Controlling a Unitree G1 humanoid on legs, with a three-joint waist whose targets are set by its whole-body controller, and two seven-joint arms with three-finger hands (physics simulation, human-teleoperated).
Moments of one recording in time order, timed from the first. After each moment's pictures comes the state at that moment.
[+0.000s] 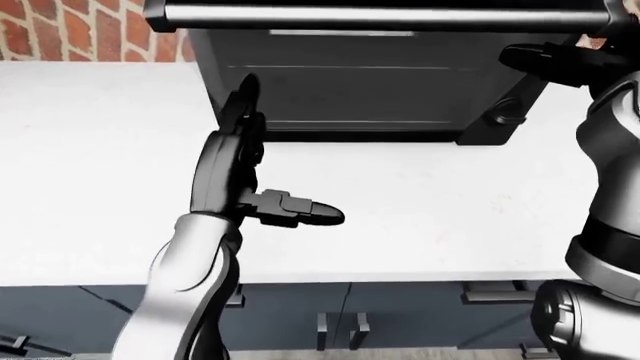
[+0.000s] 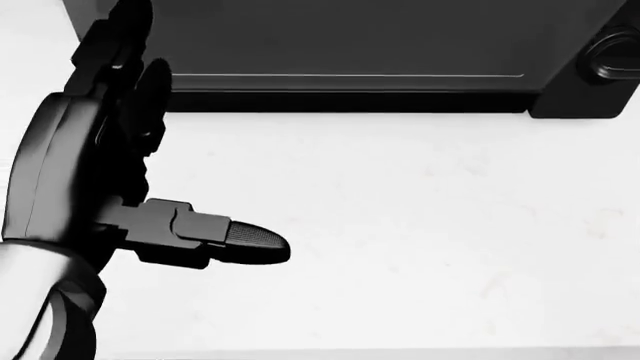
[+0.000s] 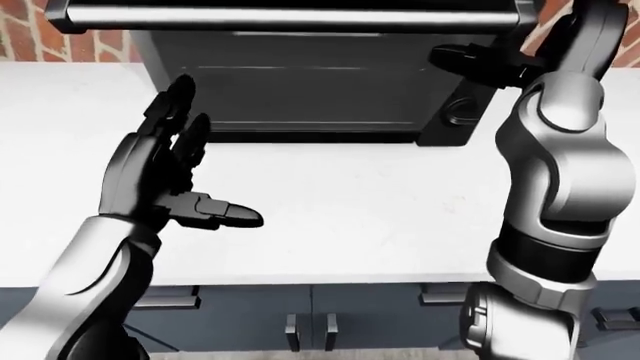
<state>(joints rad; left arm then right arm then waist) -0.50 0.05 -0.03 -0.89 -0.03 1.19 0.04 -0.88 -0.55 -0.31 -0.16 0.29 0.84 -0.43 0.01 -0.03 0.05</state>
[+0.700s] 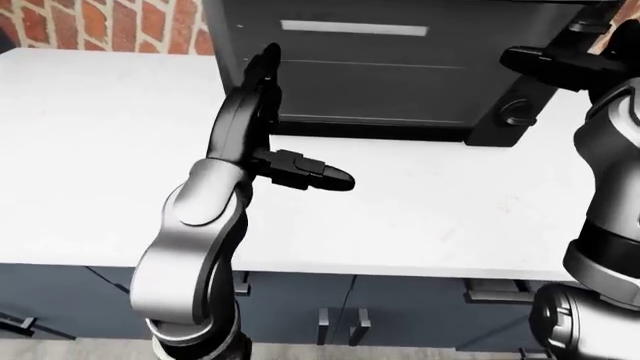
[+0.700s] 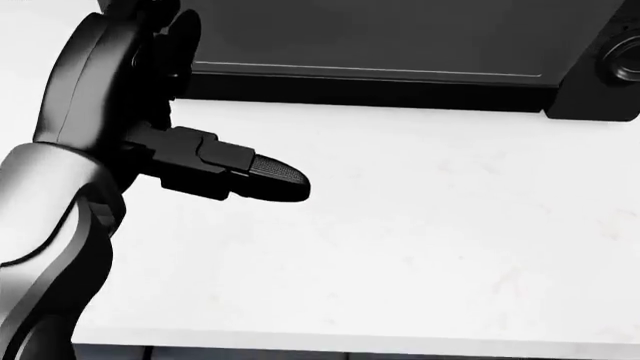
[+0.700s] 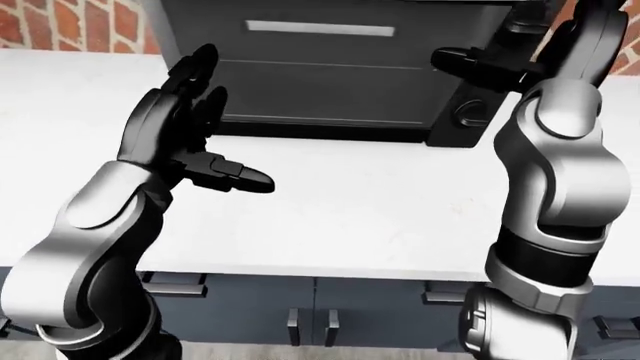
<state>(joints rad) -0.74 0.06 -0.01 -0.67 0.05 1.22 -0.09 -0.86 -0.55 -0.32 -0.17 0.29 0.83 -0.45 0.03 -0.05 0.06</state>
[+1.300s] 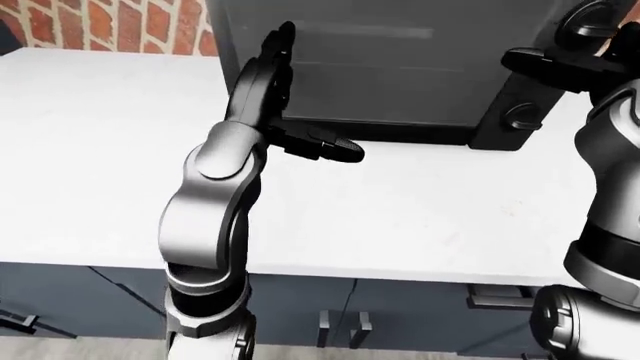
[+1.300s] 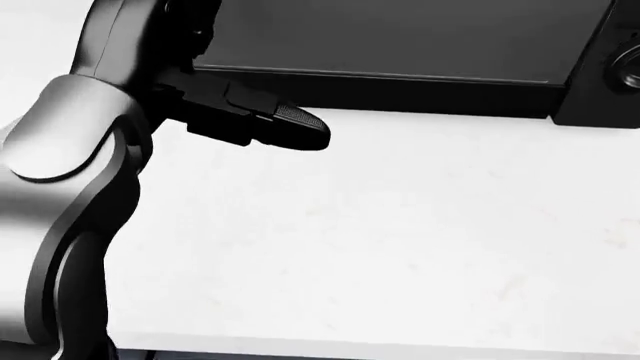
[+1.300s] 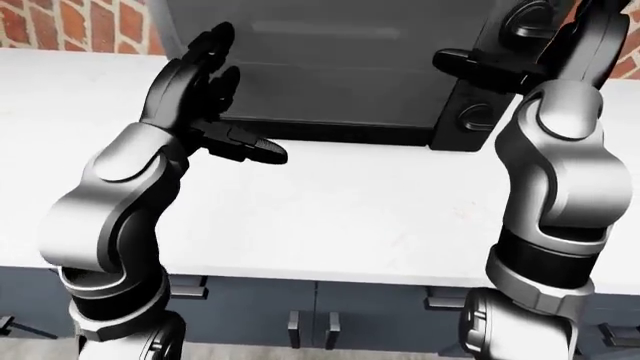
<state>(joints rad) -0.88 0.06 -0.01 -0.44 0.07 1.12 -0.12 -0.85 -0.55 -0.32 -0.17 0.29 0.83 -0.45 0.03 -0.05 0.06</state>
